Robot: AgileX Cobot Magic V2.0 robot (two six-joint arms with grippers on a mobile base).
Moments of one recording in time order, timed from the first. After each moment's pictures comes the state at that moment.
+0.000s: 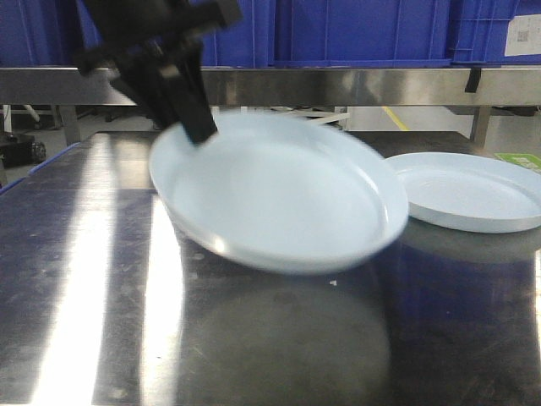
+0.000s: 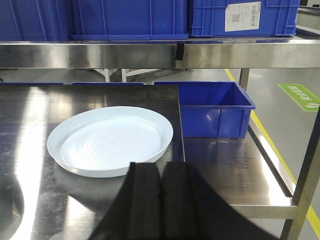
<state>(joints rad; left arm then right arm) -0.50 1.86 -1.60 -0.32 1.16 0.16 -0.03 -0.01 0.03 0.09 0.09 -0.03</state>
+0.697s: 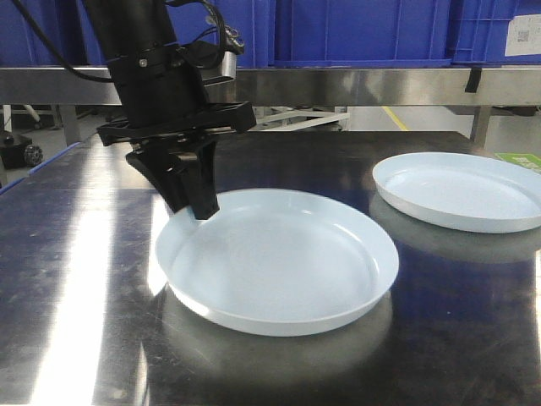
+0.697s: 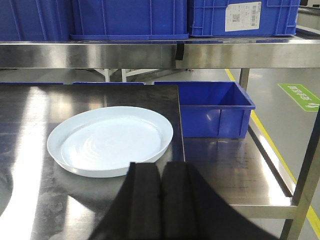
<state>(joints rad) -0.51 1.99 -1.60 -0.28 1.13 0.16 -0.03 -0.01 0.03 0.09 0.09 -0.03</state>
